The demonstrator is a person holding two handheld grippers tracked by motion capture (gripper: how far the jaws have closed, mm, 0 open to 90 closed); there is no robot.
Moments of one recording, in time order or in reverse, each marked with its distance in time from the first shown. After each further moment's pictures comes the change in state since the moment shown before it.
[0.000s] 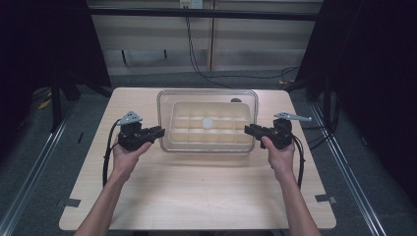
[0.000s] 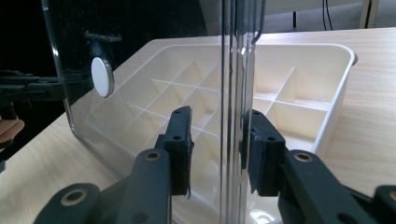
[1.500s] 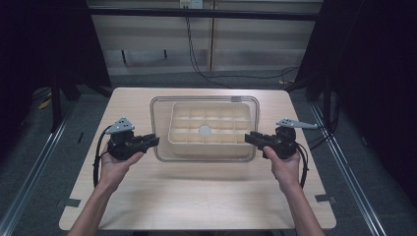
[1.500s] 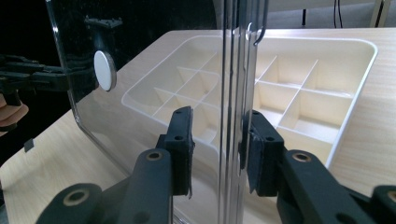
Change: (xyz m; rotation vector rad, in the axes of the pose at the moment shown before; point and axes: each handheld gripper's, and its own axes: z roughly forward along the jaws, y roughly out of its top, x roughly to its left) left arm -0.022 -0.004 -0.037 0.043 -0.022 0.042; right arm 0.037 -0.005 -0.031 0.035 0.014 -0.044
